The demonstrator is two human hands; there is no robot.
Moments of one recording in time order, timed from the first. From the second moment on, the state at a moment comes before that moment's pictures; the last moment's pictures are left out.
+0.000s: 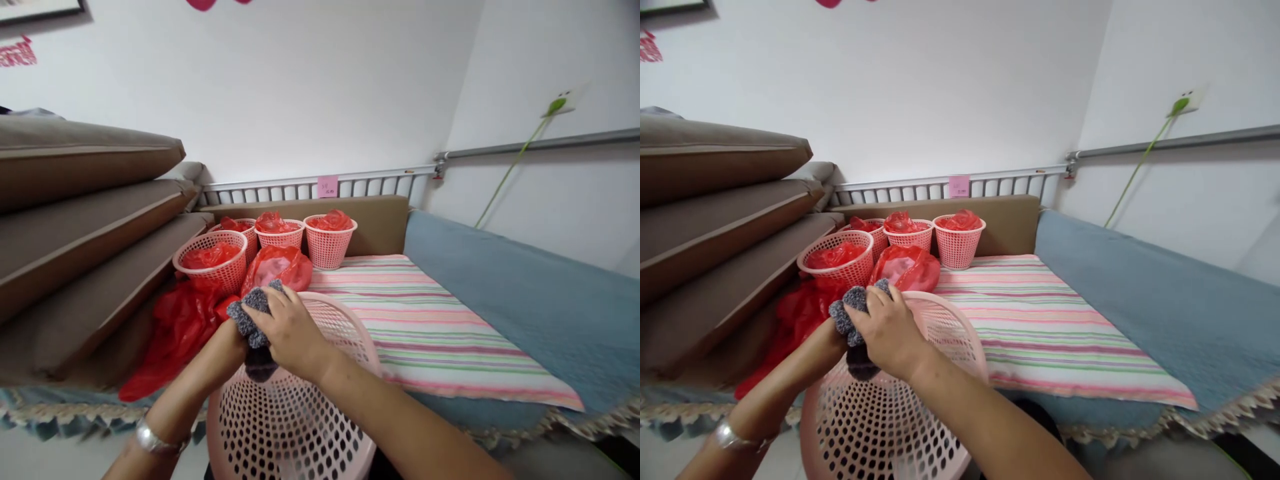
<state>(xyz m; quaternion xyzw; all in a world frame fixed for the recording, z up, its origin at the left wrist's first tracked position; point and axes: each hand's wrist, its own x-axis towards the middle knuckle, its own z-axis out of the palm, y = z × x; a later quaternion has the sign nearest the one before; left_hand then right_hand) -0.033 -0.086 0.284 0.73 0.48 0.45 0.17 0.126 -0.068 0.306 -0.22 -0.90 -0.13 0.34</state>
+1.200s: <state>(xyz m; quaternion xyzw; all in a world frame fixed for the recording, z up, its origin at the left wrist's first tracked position) -0.038 -0.084 0.316 0.70 0.58 0.37 0.19 0.178 -0.017 0.289 -0.44 -0.79 0.04 0.42</state>
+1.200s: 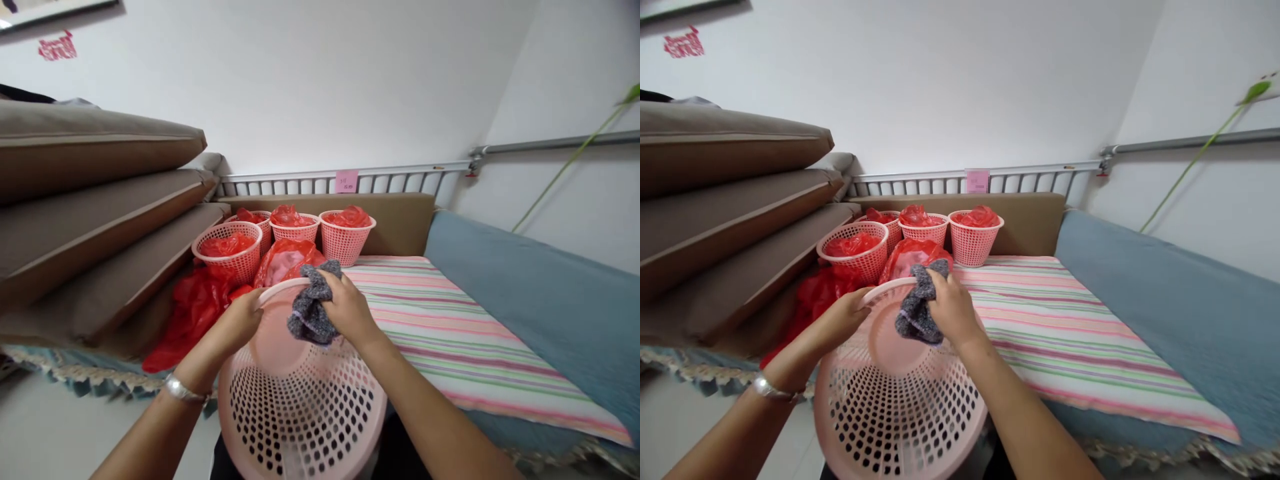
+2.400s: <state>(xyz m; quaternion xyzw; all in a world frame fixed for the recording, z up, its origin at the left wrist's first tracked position) -0.048 -0.115 0.280 0.64 0.60 0.43 0.22 0.207 -0.026 0.243 -0.54 -0.71 0.07 0.44</state>
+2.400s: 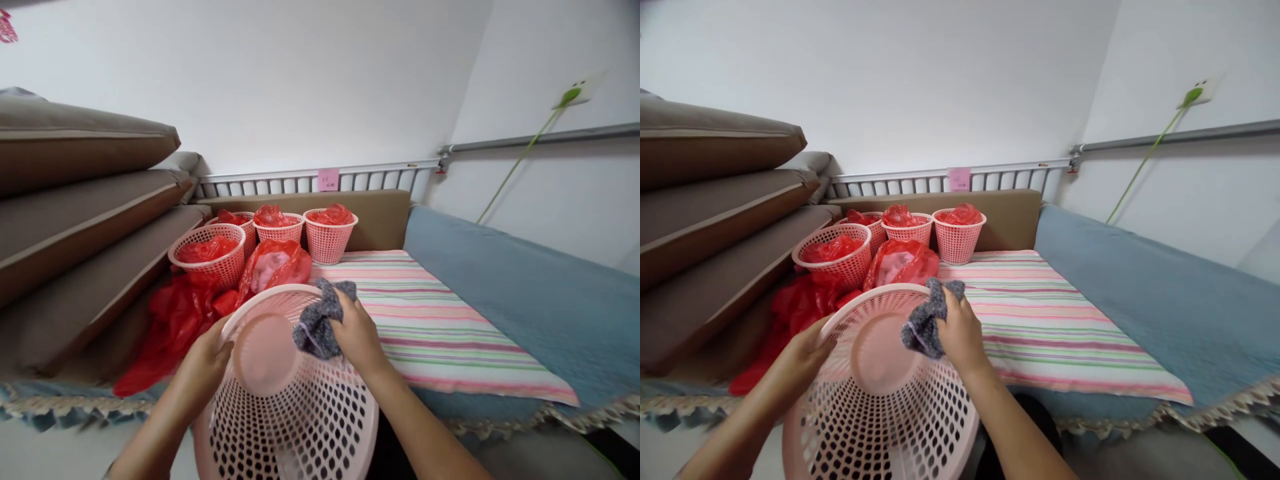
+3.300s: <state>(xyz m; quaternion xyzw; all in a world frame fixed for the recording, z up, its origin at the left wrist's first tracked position) -0.014 -0.101 0.280 0.63 0.60 0.45 0.20 0.253 -0.021 0.208 -0.57 -0.63 0.08 0.52</state>
